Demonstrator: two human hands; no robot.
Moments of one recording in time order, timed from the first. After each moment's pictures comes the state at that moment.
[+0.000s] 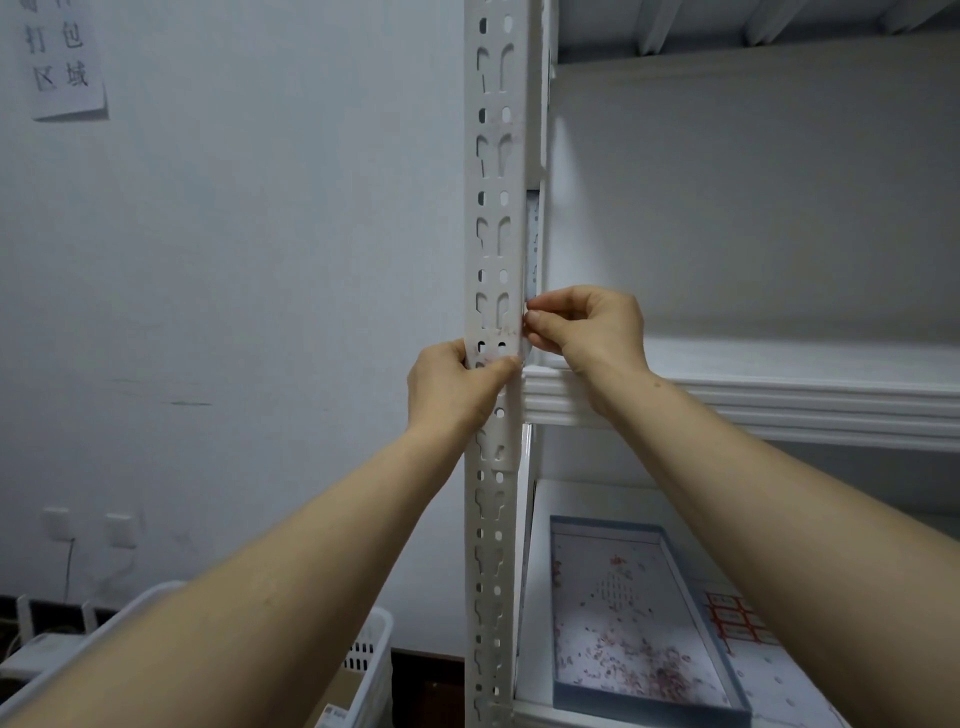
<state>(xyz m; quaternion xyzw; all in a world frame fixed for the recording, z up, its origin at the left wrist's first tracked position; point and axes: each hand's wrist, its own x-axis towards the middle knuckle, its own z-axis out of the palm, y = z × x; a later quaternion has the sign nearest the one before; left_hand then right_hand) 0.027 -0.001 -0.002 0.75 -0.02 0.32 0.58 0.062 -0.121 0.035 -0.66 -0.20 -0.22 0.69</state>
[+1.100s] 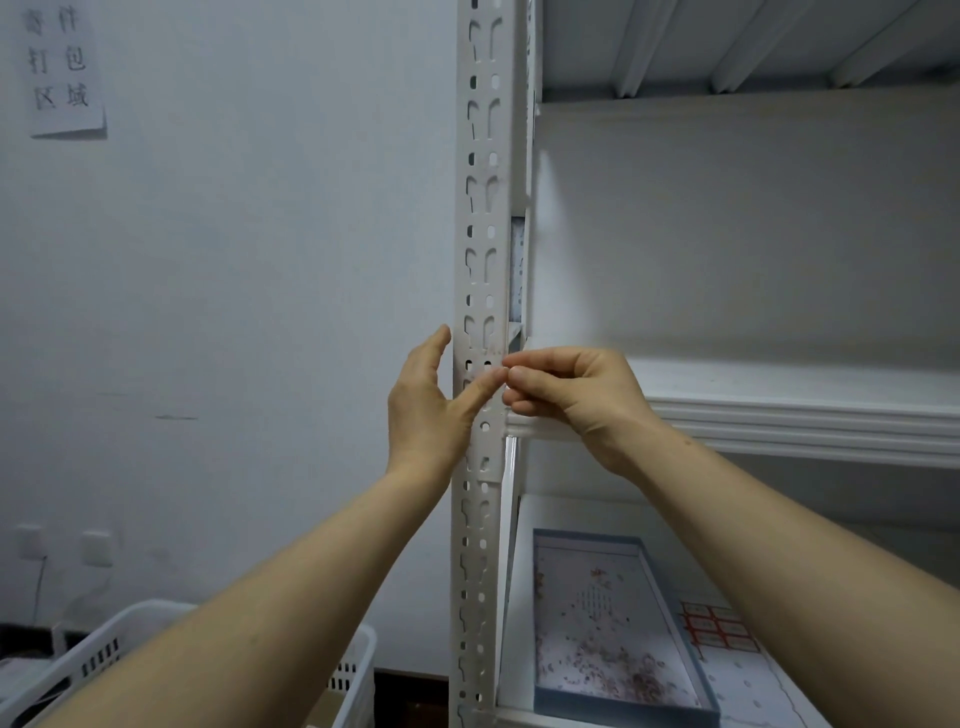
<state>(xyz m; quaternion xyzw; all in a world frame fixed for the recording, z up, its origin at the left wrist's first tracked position) 0.004 -0.001 -0.011 0.75 -0.07 0.44 0.49 0.012 -0.143 0.018 -0.64 -0.27 -0.07 0.71</state>
